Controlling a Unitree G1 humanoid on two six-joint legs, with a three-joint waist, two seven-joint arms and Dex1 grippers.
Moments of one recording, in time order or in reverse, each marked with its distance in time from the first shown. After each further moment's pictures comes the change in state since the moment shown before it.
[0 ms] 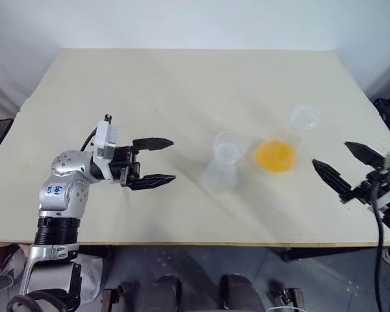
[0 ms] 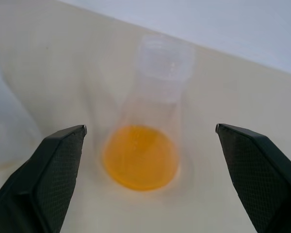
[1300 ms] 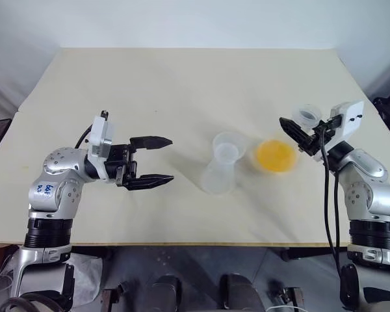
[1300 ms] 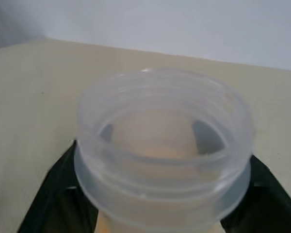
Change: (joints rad) left arm 0.014 0.046 0.007 -0.086 -0.028 0.068 0.048; right arm -0.577 0.147 0.273 0.610 -0.147 -0.206 0.047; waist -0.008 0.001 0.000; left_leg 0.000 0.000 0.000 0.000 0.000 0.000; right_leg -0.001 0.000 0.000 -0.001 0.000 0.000
